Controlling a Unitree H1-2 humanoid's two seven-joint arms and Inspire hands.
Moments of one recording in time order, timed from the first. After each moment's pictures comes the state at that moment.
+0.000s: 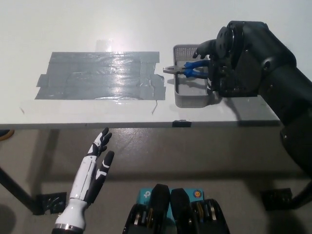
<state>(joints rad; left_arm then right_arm) -0.02 0.07 -0.07 -0.15 0.31 -0.03 -0.03 -1.39 -0.16 0.68 1.23 -0.56 0.23 0.65</state>
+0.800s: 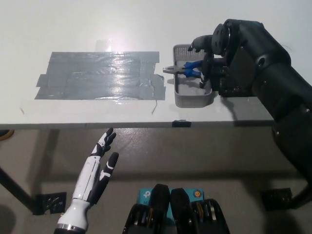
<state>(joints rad) -0.02 0.08 -0.10 -0.16 0.31 -0.03 -0.03 -1.43 -0.13 0.61 1.30 -0.55 0.21 0.58</state>
